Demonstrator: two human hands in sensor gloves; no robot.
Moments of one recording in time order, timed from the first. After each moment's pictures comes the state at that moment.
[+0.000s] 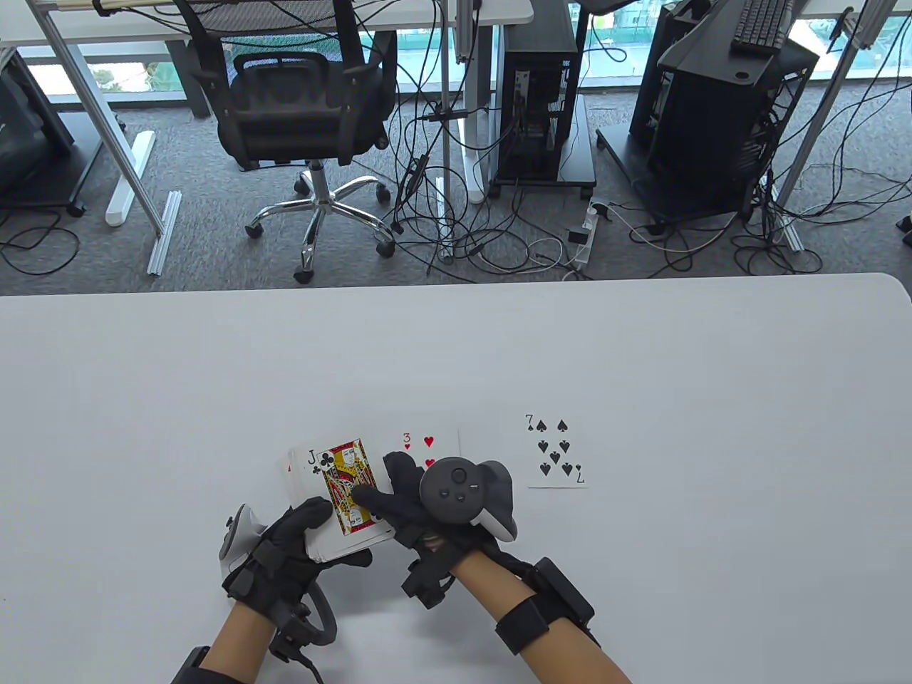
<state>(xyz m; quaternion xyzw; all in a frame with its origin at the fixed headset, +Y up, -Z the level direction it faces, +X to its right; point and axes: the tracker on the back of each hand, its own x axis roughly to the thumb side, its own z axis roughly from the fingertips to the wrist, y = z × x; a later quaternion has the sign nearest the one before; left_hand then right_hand) -0.241 -0.783 -0.276 -0.22 -0.13 0.87 0.42 -0.034 -0.707 -0.314 0.25 -0.03 0.89 0.38</state>
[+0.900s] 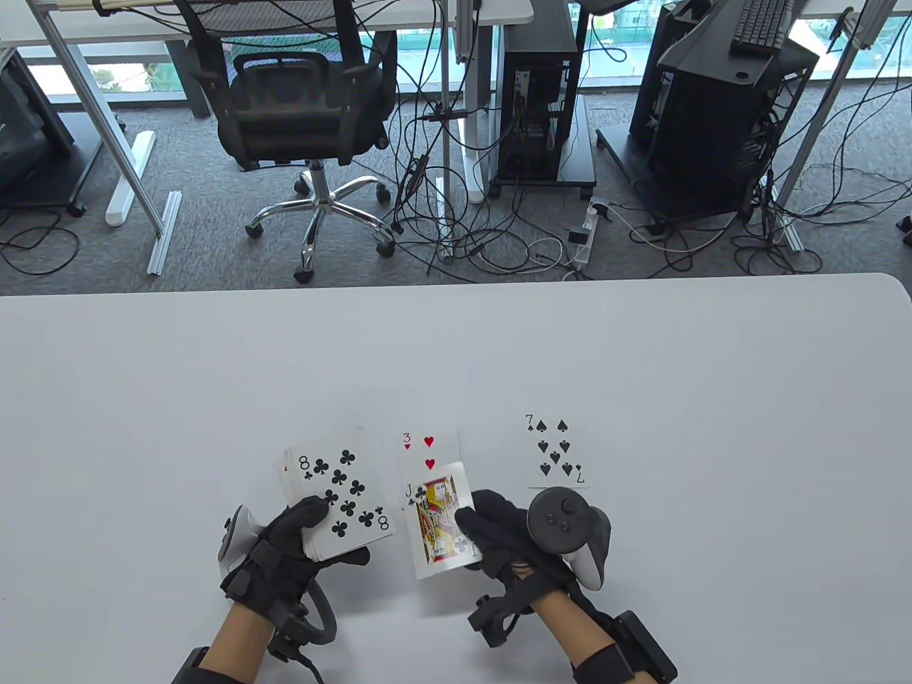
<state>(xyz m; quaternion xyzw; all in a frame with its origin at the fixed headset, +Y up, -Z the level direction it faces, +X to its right) -0.240 -0.784 -0.276 -0.21 -0.13 0.87 0.42 0.062 -0.756 -0.273 0.12 0.06 0.88 0.46</state>
